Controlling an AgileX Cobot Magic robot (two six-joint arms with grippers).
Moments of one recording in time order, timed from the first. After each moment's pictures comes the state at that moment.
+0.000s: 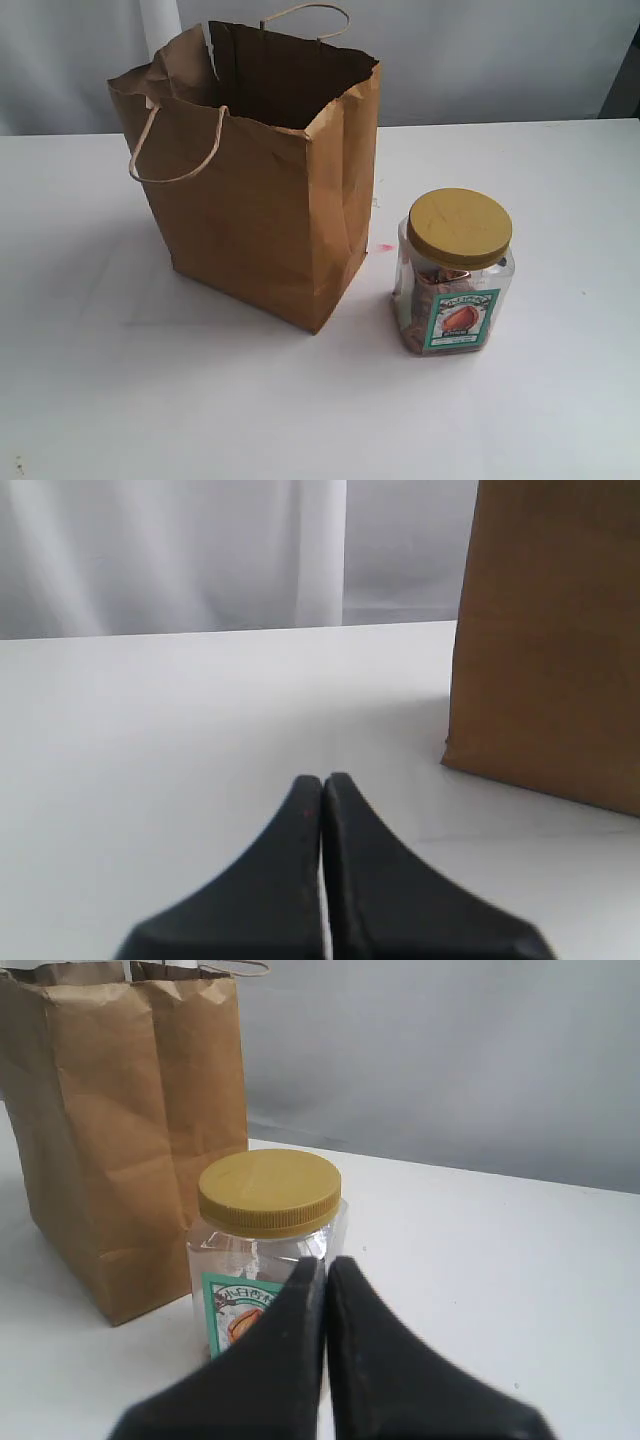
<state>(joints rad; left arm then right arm) 0.02 0.00 0.00 0.23 0.32 -0.23 0.08 0.01 -0.09 -0.09 0.30 0.06</state>
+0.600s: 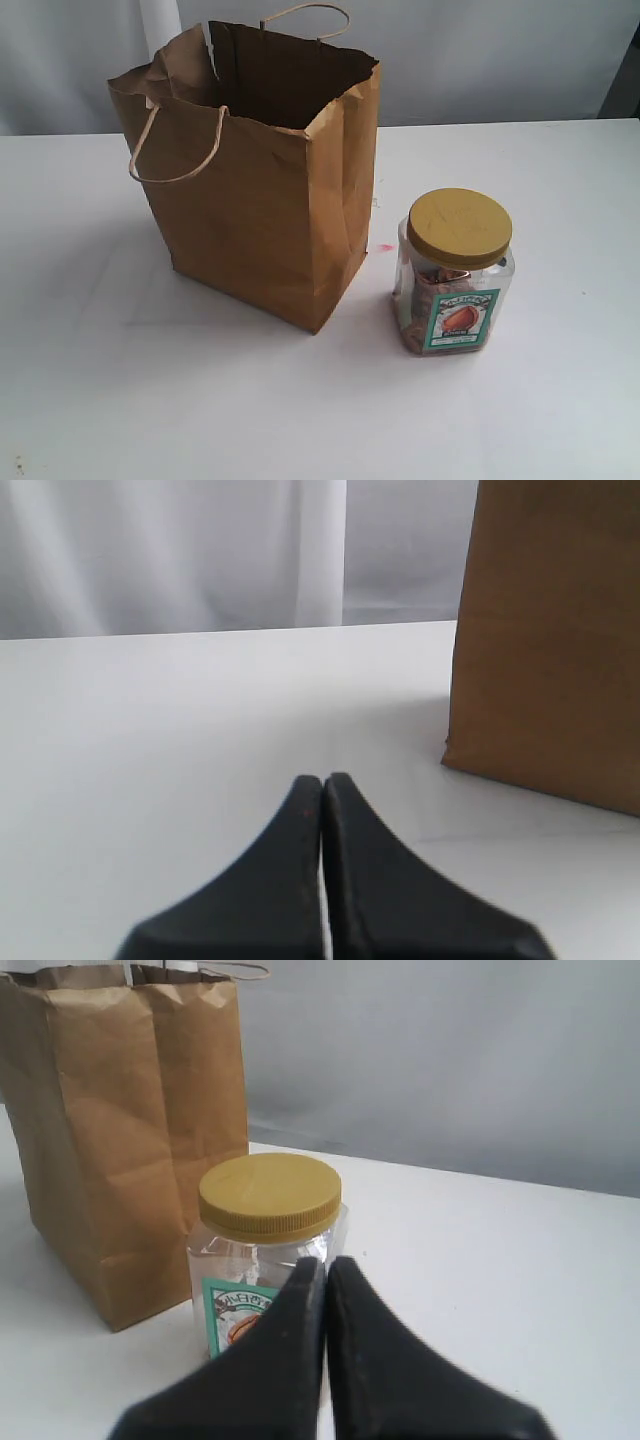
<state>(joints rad) 0.02 0.00 0.00 0.23 0.32 -0.23 0.08 0.01 -0.09 -0.09 0.29 0.06</state>
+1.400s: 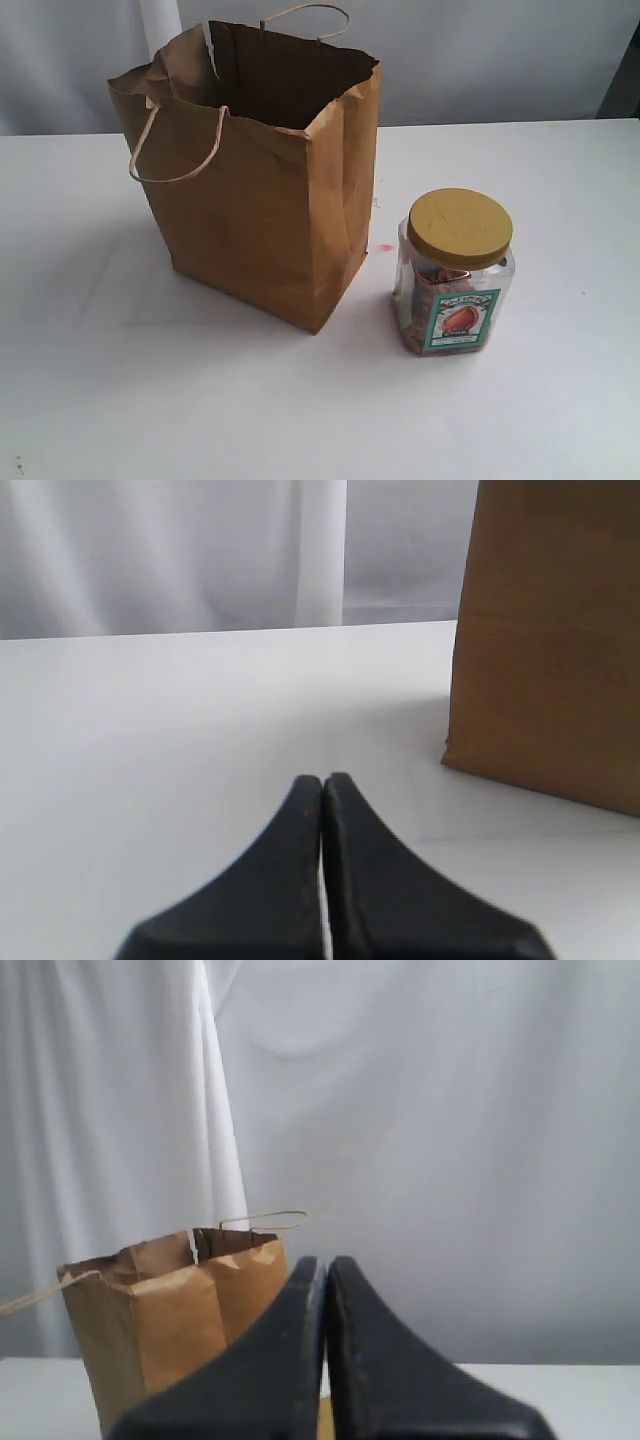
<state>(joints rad) 0.02 0.00 0.00 0.23 0.32 -0.23 0.08 0.01 -0.10 0.11 -0.07 0.06</state>
